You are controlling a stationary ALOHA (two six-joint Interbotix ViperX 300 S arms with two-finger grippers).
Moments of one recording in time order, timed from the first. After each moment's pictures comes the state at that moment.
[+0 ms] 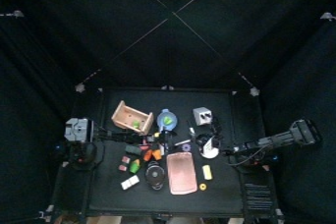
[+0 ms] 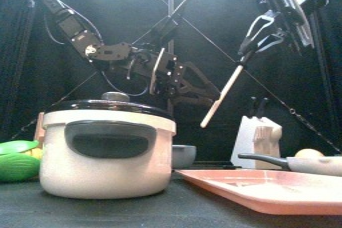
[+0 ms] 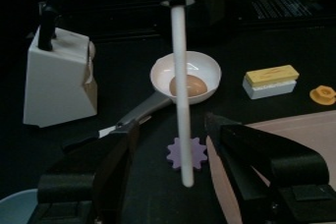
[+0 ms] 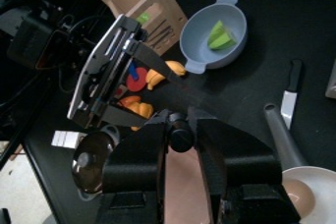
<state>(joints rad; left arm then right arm) 0.10 0.21 0.59 0.02 -0.57 0.11 0.22 -0.61 0.87 -1.12 0.70 2.02</state>
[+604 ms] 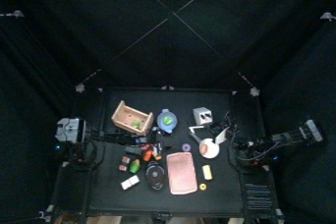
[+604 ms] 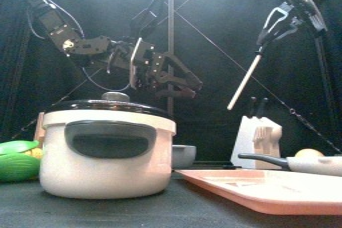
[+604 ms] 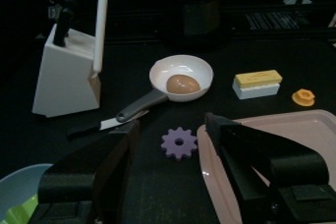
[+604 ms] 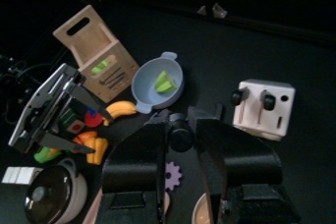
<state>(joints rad) 0.06 0.12 0.72 -0.03 -0.65 0.10 0.23 -0.81 0.81 -1.04 1.02 1.68</state>
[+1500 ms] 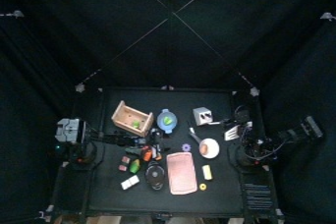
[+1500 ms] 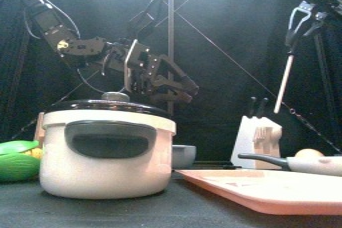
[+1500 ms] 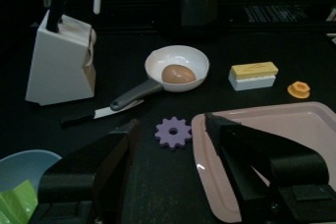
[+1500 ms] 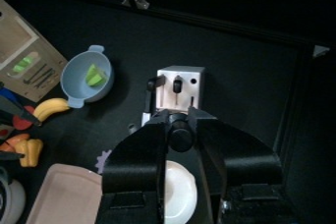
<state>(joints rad) 0.05 0.12 0.74 -0.06 -0.65 0.10 0.34 -0.89 0.72 -0.94 1.46 1.54</state>
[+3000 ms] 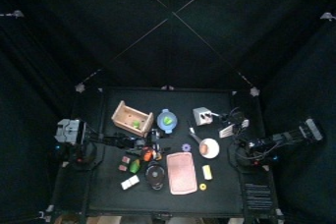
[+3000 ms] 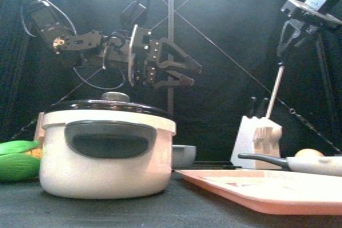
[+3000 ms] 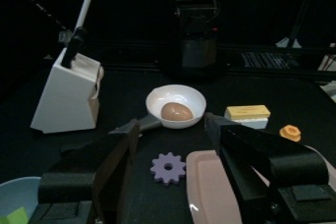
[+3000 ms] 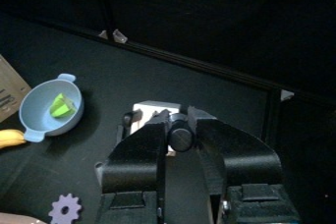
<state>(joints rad) 0.02 0.12 0.75 -0.14 -0.83 0.10 0.24 -0.82 0.83 -1.12 1.40 1.54</state>
